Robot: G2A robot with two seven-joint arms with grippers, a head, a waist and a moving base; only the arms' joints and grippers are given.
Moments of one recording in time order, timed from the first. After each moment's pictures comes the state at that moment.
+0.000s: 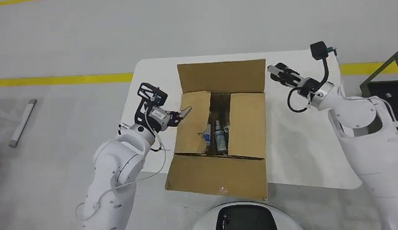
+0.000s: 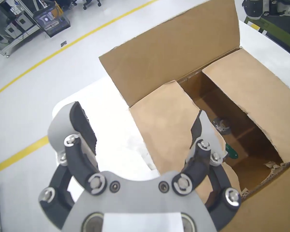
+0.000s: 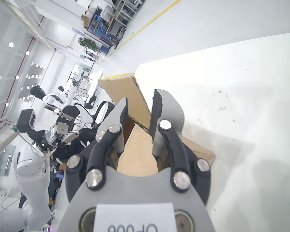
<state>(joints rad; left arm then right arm) 1.11 -1.19 -1.40 -1.93 1.24 -0.35 -0.62 -0.93 -1.17 1.44 -1.48 -0.21 -0.17 0.66</state>
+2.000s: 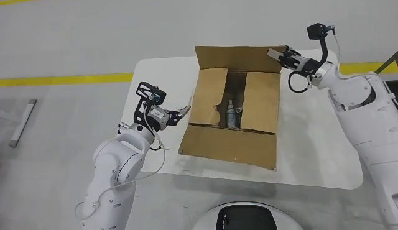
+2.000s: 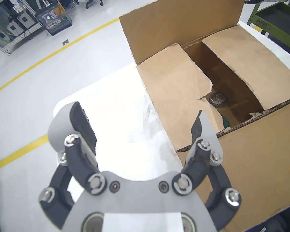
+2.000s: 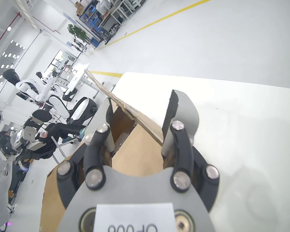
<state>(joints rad) 1.10 -1.19 -1.39 -1.92 1.23 -0.34 -0.62 -0.67 -1.16 1.35 -1.15 -0.36 -0.42 0.60</state>
